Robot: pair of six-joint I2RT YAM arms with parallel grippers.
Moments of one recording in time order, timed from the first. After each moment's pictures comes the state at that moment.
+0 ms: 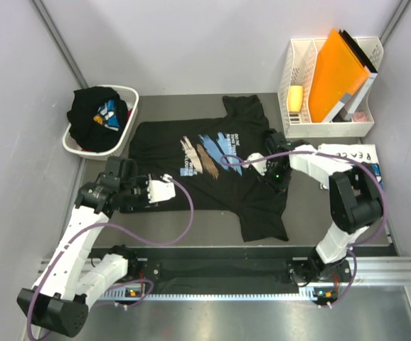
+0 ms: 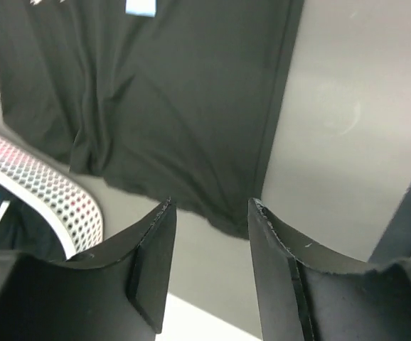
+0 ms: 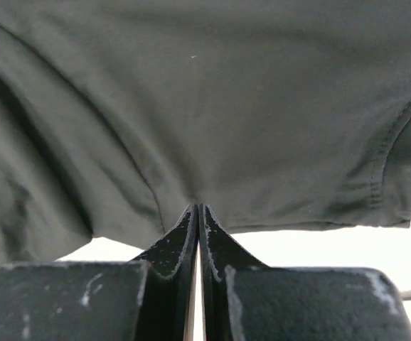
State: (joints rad) left arm -0.26 0.87 0.92 -1.01 0.25 1.15; right arm 0.40 1.67 1.09 -0.84 -0.14 -0.72
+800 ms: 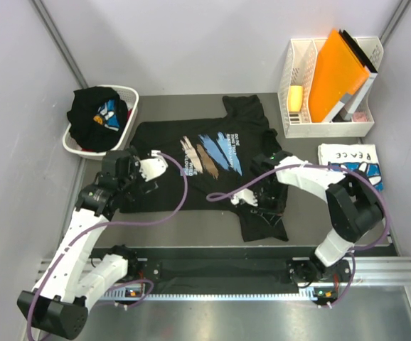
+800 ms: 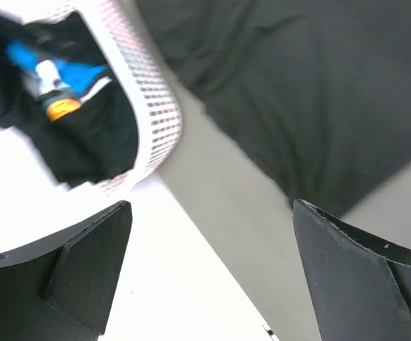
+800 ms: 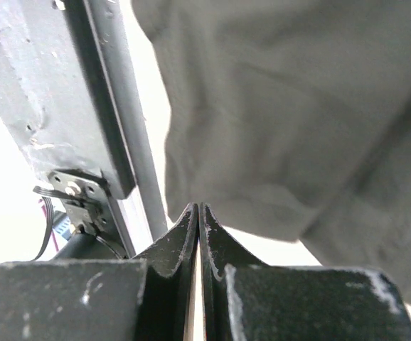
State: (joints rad) left arm -0.26 0.85 0.89 -0.74 -0.10 0.89; right arm 0.59 1.64 1.05 -1.19 -0.37 -0.92
